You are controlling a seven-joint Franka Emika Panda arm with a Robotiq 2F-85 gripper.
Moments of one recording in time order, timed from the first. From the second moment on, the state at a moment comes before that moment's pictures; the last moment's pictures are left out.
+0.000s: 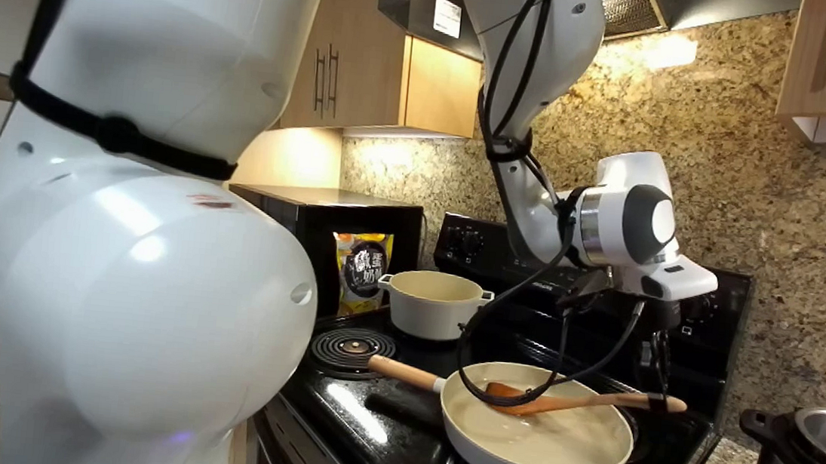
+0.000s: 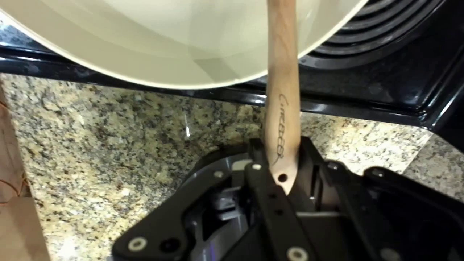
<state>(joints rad) 0.04 0.29 -0.37 -2.21 -0.24 2.70 1.45</state>
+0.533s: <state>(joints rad) 0.06 0.20 -0.43 -2.43 -0.35 2.80 1.76</state>
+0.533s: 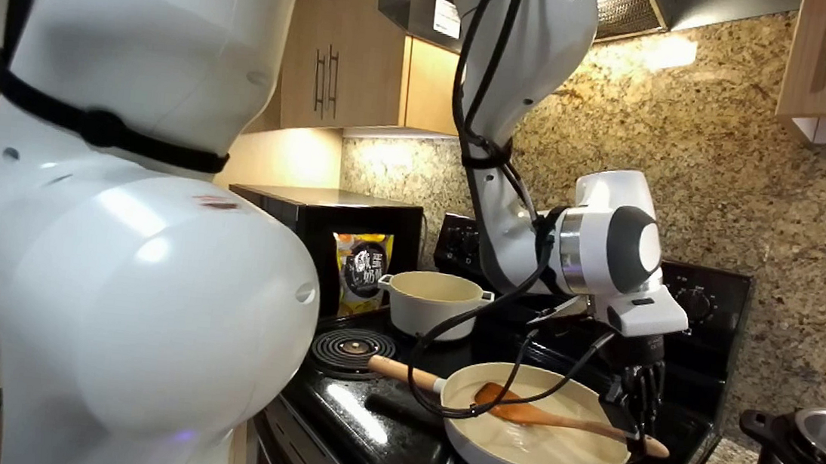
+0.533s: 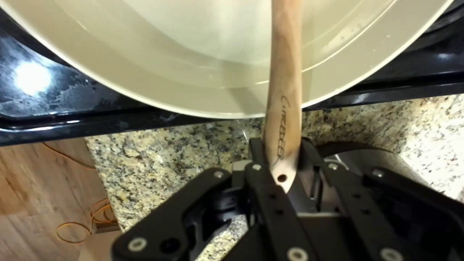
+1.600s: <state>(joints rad) -0.11 0.08 -0.41 -2.43 -0.37 2.75 1.69</state>
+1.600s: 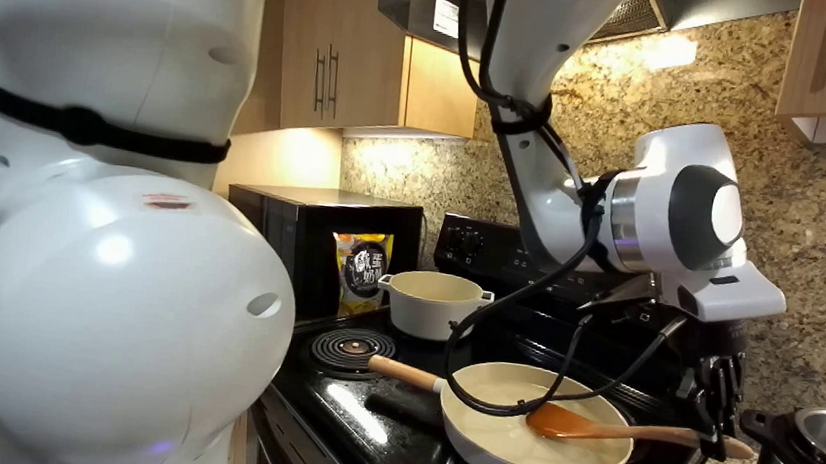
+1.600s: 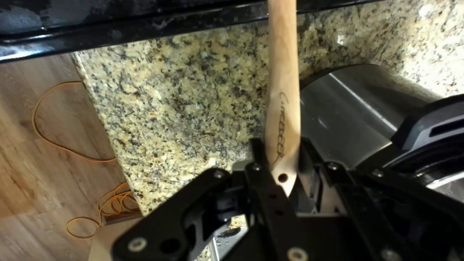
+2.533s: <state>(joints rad) -0.08 0.14 -0.25 -2.21 -0.50 2.54 1.68</state>
